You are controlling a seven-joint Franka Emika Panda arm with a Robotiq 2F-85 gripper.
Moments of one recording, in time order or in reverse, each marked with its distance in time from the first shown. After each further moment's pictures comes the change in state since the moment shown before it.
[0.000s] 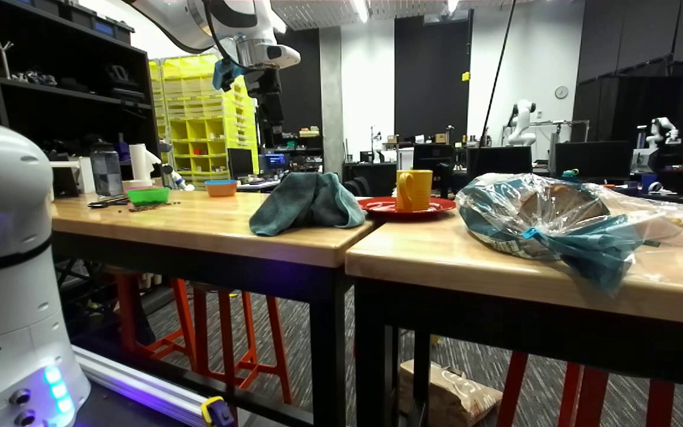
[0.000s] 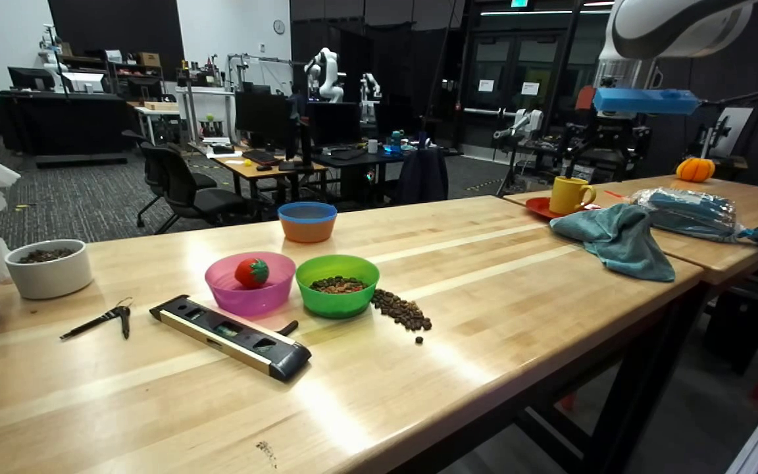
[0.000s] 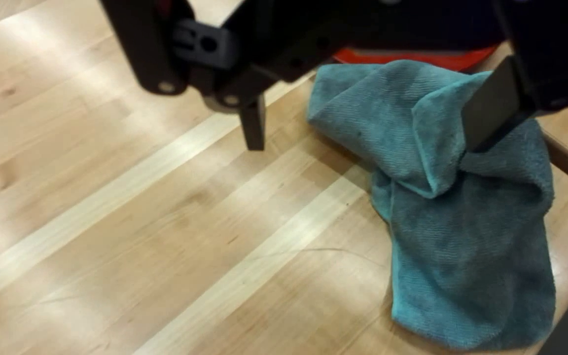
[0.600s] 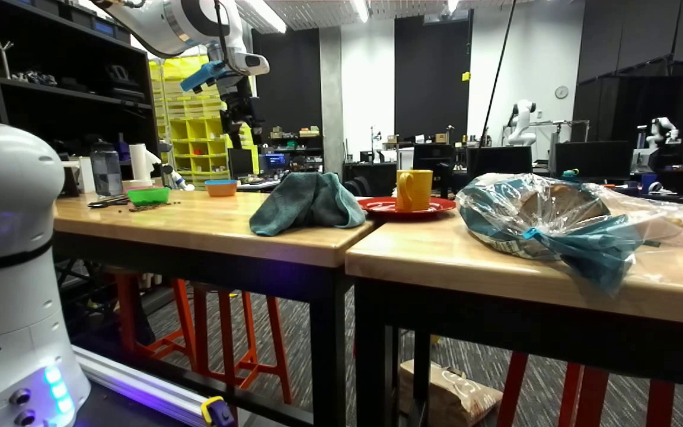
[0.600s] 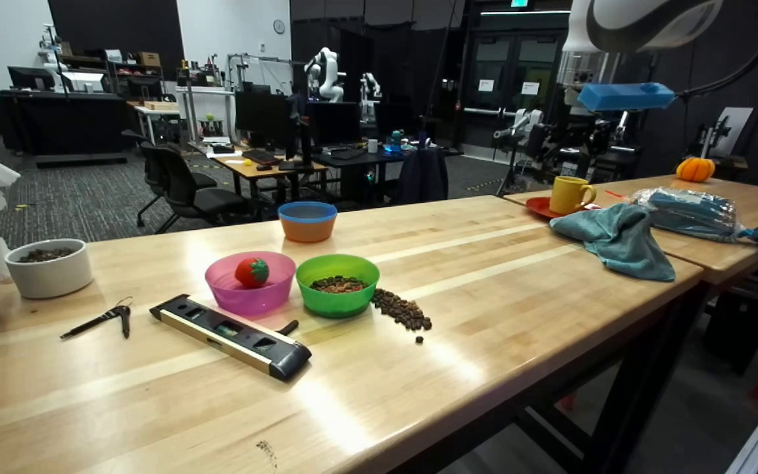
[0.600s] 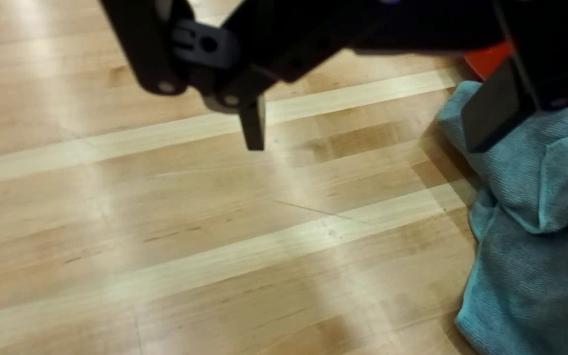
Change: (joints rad) arm 0.119 -0.008 0.078 -0.006 0.000 -0.002 -0.238
